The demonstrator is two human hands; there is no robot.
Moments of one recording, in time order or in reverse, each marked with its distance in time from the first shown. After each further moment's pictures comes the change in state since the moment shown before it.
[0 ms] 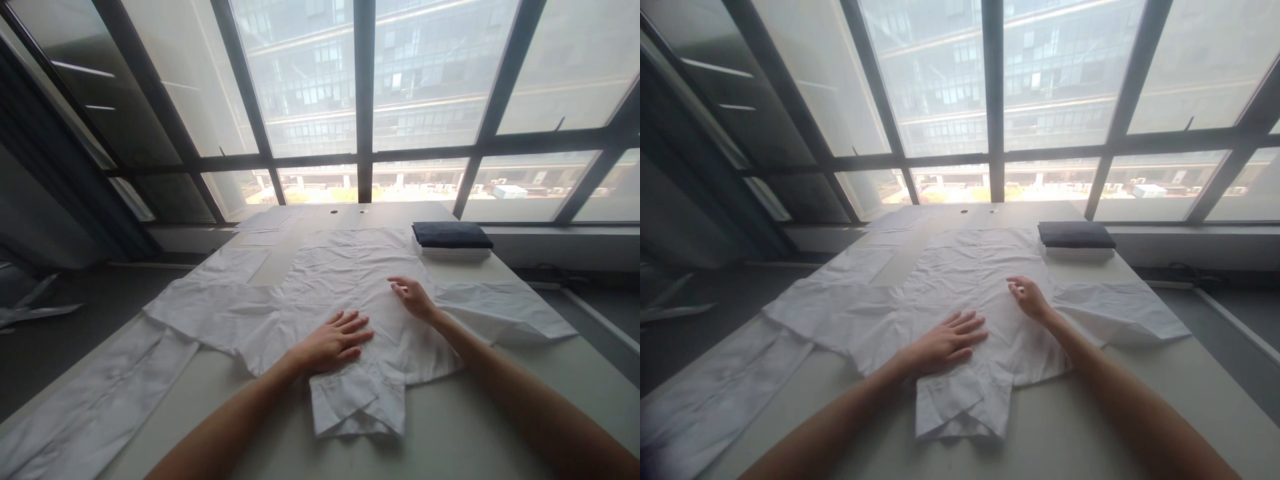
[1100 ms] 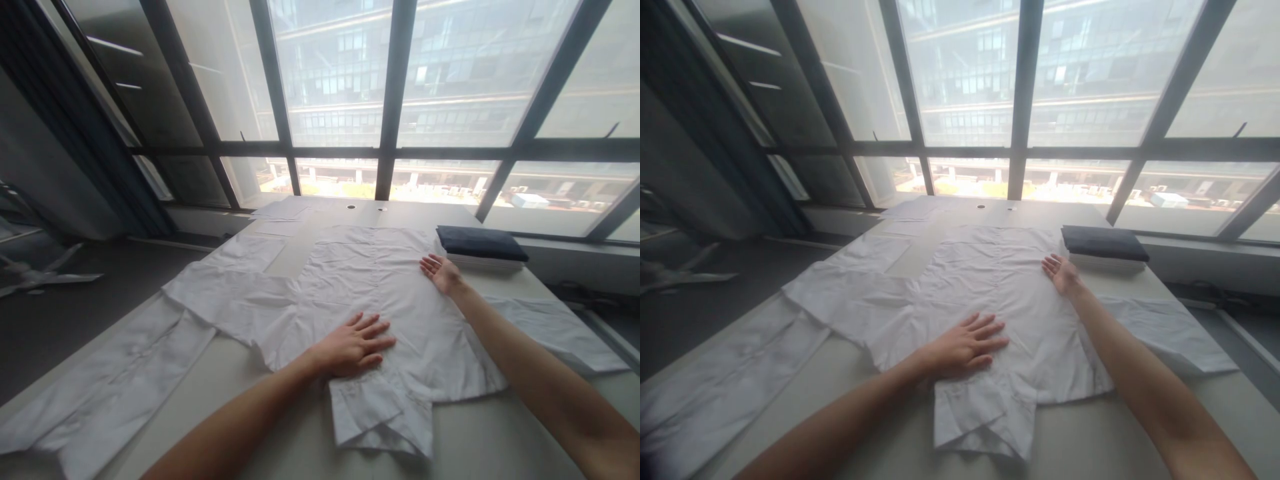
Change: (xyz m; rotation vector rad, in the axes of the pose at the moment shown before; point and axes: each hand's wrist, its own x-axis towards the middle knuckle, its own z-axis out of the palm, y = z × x) left_hand -0.001 -0.001 0.008 -0.016 0.012 0.007; right_hand 0.096 -0.009 -0.038 0.623 0.281 0.366
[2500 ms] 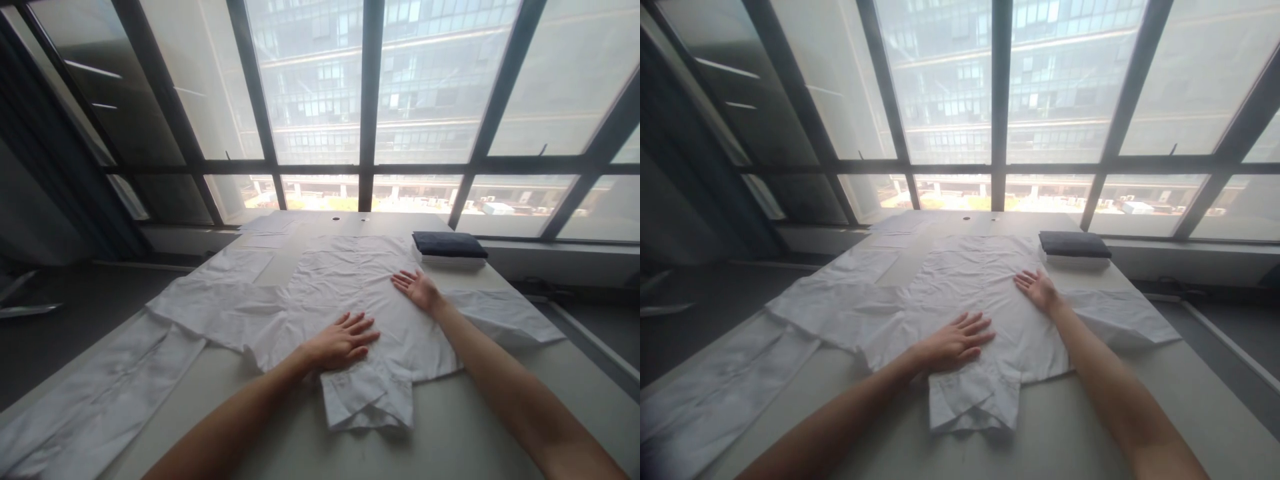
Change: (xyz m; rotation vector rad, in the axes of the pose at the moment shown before) left_hand 0.002 -0.005 0.002 0.077 -0.008 0.032; right_hand -0.054 0.028 -0.007 0.108 -0.029 0.068
